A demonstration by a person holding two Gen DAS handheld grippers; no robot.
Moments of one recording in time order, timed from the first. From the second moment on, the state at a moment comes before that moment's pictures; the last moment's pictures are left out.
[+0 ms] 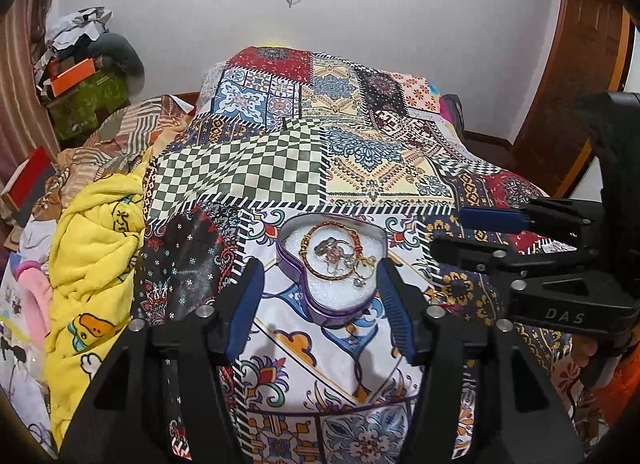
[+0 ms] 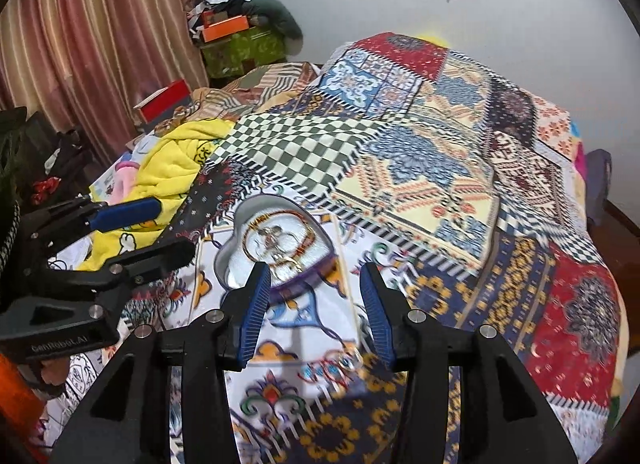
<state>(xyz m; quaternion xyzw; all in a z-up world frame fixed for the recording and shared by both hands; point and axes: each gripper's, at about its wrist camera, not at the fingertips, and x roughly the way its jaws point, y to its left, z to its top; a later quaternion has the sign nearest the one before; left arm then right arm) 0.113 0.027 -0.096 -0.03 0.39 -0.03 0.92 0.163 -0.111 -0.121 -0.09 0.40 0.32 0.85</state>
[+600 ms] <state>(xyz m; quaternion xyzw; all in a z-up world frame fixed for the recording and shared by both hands) 0.107 -0.034 -0.142 -0.02 0.46 -0.09 0.88 0.143 -0.194 -0.154 -0.06 0.45 0.25 0.86</state>
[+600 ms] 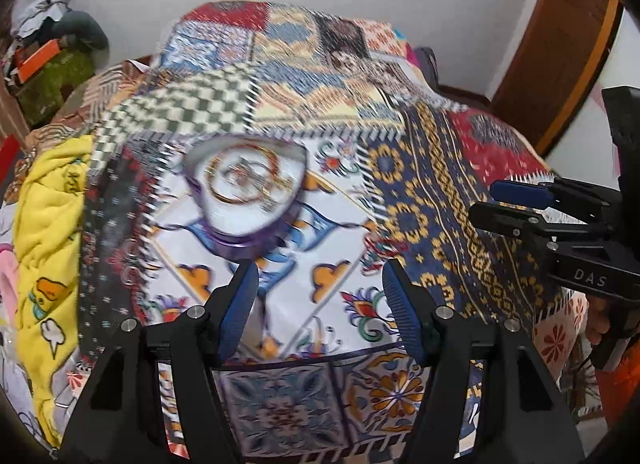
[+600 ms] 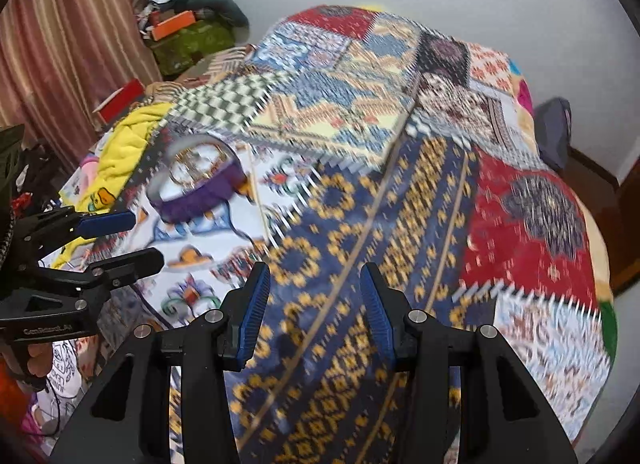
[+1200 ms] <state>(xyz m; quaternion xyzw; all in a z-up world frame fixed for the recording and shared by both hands) 0.141 -0.069 -0.184 0.00 0.49 -0.14 0.86 0.144 -0.198 -0.178 -0.04 0.47 0.25 0.84</state>
